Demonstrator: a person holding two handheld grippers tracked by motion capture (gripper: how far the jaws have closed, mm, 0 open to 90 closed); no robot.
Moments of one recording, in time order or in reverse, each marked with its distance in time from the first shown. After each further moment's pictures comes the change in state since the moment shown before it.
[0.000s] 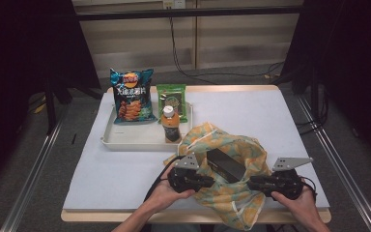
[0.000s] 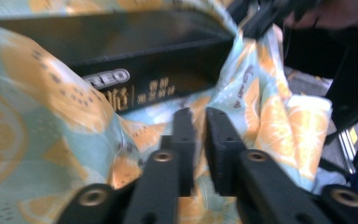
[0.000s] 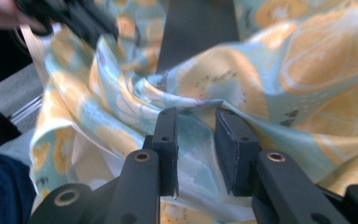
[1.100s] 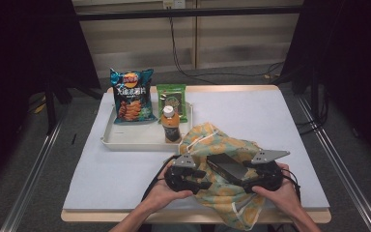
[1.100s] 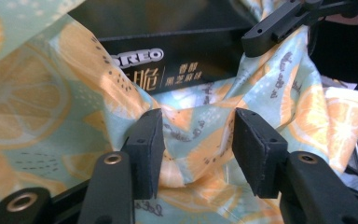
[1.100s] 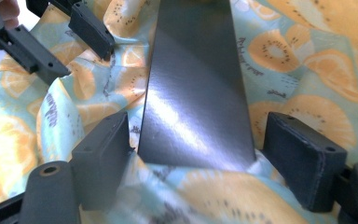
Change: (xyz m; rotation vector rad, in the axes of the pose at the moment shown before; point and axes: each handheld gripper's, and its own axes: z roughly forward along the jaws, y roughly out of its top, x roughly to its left) left arm 0.010 -0.007 -0.006 0.013 0.074 -0.059; right arm 0.009 0.030 0.043 0.032 -0.109 -0.098
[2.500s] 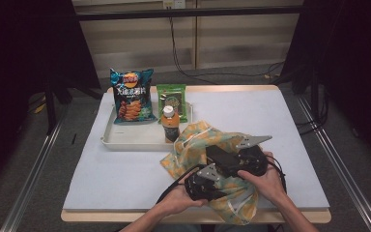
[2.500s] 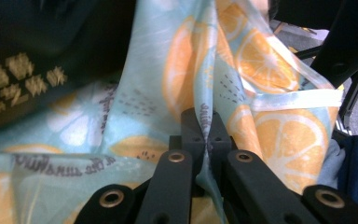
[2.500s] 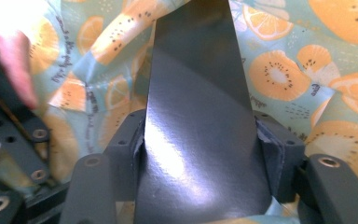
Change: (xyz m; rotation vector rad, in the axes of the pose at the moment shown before) left arm -0.030 0.013 0.042 0.130 -0.131 0.130; right arm -0.003 0.042 0.025 0.034 0.009 0.049
